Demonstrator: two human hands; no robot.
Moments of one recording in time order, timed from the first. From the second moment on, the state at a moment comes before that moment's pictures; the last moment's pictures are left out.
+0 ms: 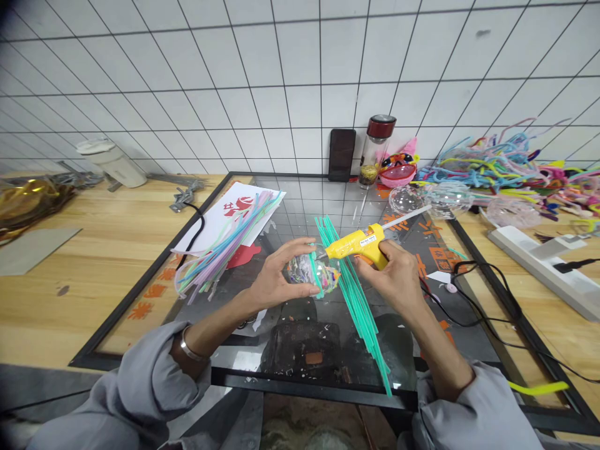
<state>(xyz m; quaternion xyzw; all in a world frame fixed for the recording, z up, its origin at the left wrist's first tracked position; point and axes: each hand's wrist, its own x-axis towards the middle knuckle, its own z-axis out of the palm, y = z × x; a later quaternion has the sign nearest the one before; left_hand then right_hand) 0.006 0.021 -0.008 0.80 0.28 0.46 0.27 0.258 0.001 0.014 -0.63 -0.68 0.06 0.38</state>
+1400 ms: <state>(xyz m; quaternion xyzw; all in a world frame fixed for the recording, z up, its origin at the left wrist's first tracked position) 0.006 0.019 -0.011 0.80 0.27 0.46 0.26 0.258 0.001 0.009 -0.63 -0.68 0.07 0.38</state>
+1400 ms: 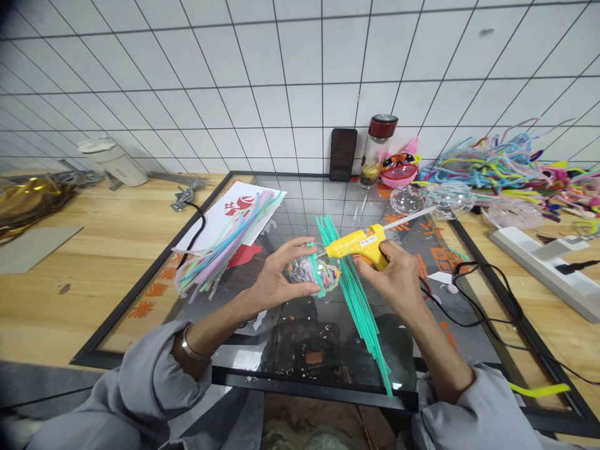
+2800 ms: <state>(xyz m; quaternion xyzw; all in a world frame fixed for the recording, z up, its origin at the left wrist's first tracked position) 0.005 0.023 -0.015 0.82 0.24 0.48 0.20 0.289 0.024 -0.009 -0.79 -0.61 -0.01 0.06</state>
